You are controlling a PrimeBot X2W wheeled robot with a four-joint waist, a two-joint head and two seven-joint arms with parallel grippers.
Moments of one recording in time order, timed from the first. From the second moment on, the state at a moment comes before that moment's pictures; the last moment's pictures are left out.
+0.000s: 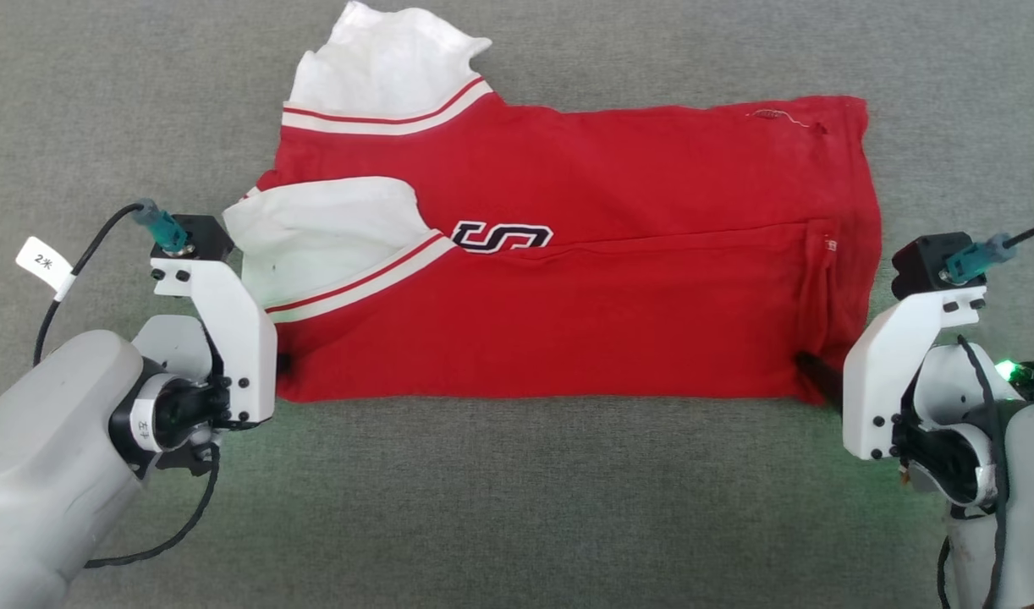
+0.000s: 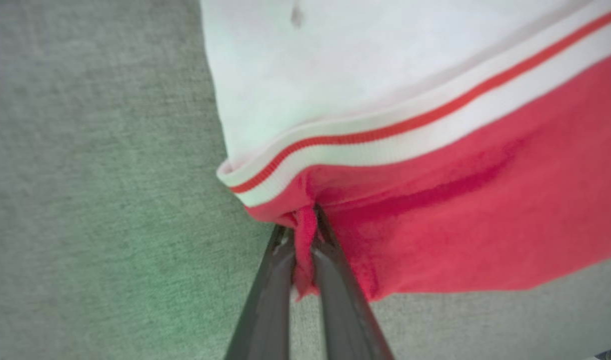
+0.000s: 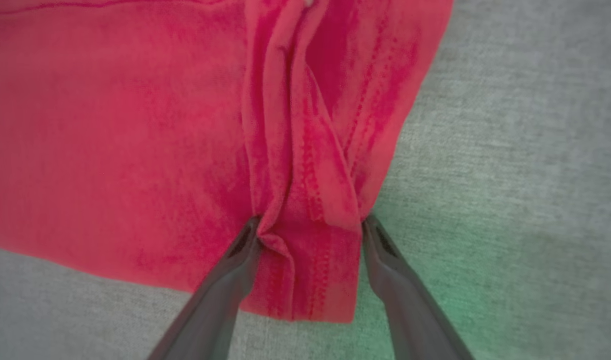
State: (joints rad) left arm -0.79 0.71 -0.94 0.38 -1.19 0.20 0.68; right arm -0.33 -0.14 -0.02 0.03 0.30 0.13 1.01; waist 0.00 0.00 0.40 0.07
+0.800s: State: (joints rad) left arm -0.64 0.95 -0.94 -0.16 -1.20 0.43 0.74; right arm -0.16 -0.22 -0.12 -0.34 0.43 0.13 1.31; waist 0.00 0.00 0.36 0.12
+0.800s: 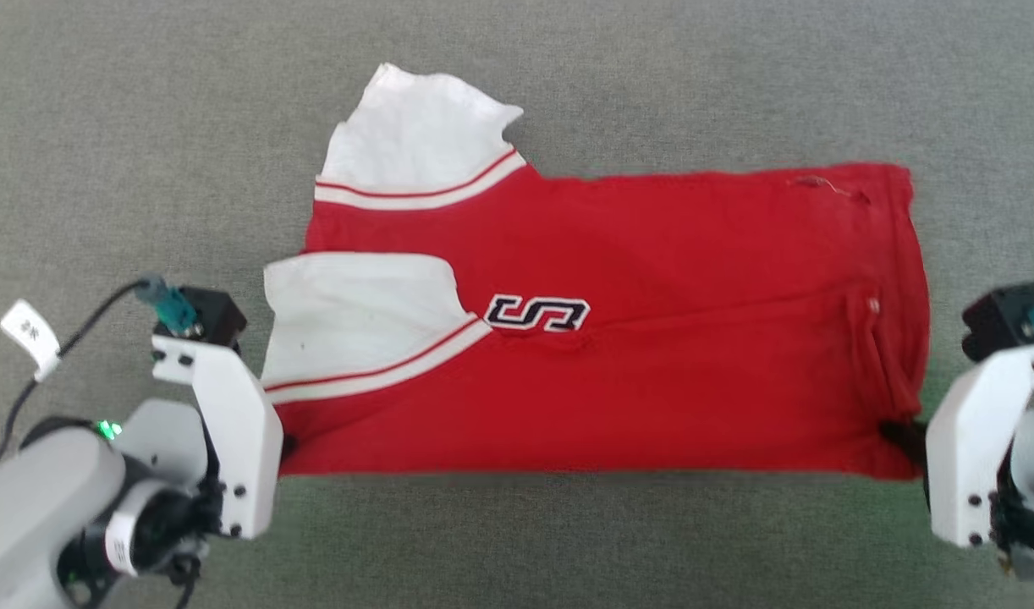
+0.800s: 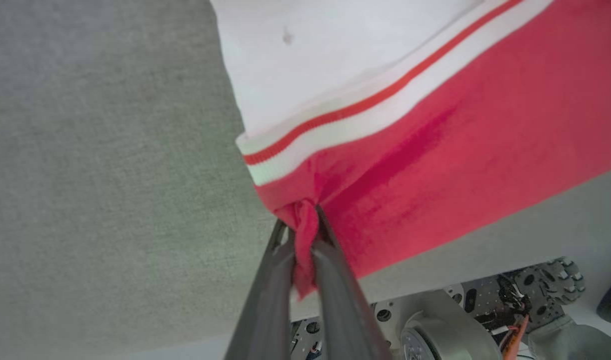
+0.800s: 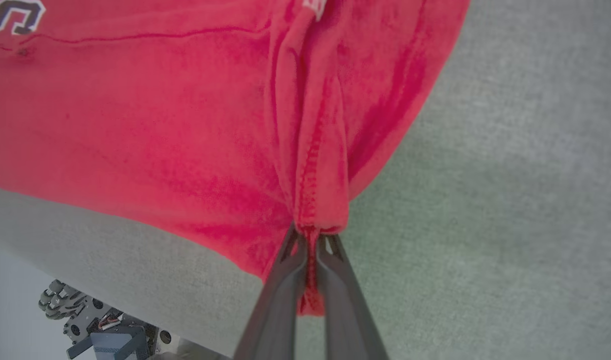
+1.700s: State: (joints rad) left arm -0.72 1.06 -0.92 -0.15 -1.14 0.42 0.79; right arm -0.08 -0.18 -0.12 -0.33 0.44 0.13 0.97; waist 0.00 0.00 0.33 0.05
